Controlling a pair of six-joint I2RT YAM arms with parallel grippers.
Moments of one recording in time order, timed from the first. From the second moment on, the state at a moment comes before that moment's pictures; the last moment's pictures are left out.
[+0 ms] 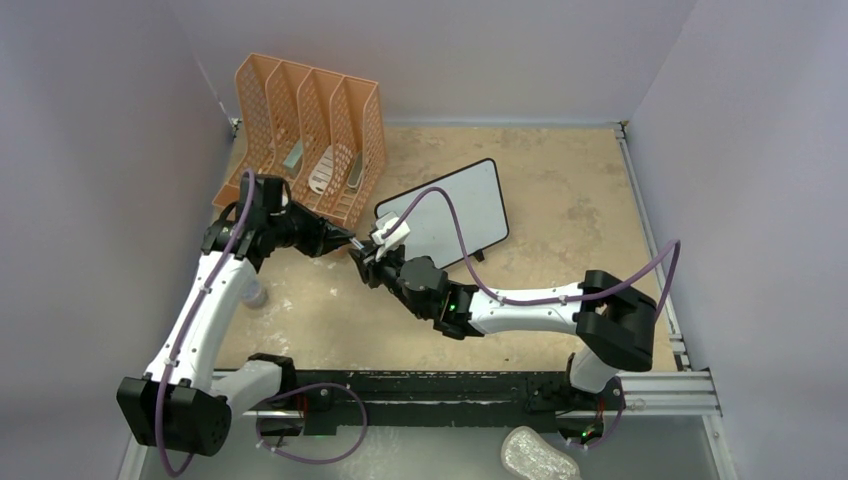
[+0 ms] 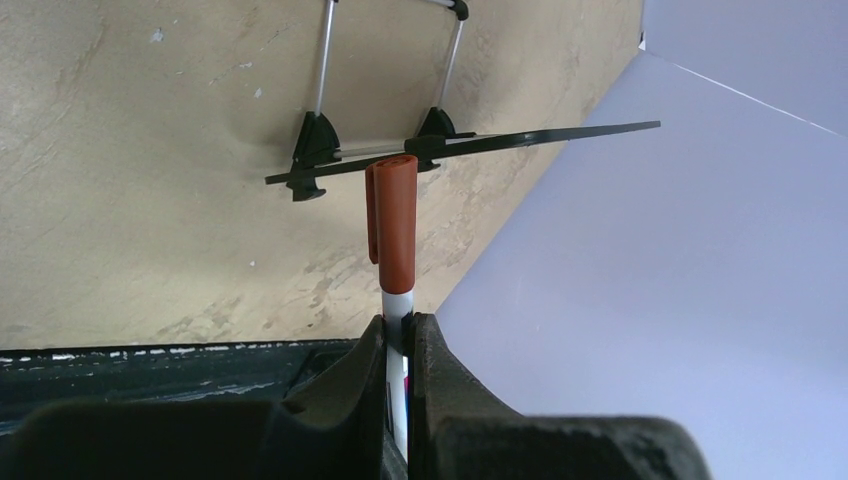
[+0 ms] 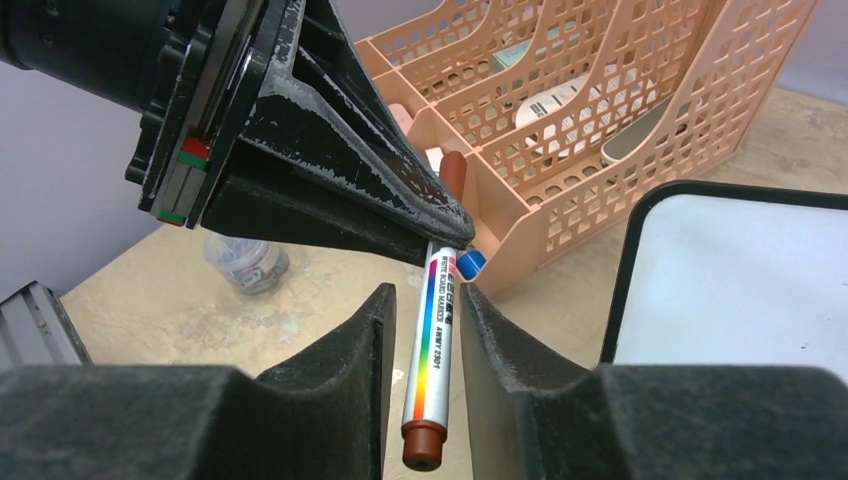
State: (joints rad) left arm -0.14 1.08 1.06 -0.82 0.42 -1.28; right arm 1.24 1.63 0.97 0.64 0.48 0.16
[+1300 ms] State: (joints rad) left arm -0.15 0.89 0.99 -0.60 0.49 -0.68; right arm 0.96 1.15 0.84 0.31 0.04 0.16
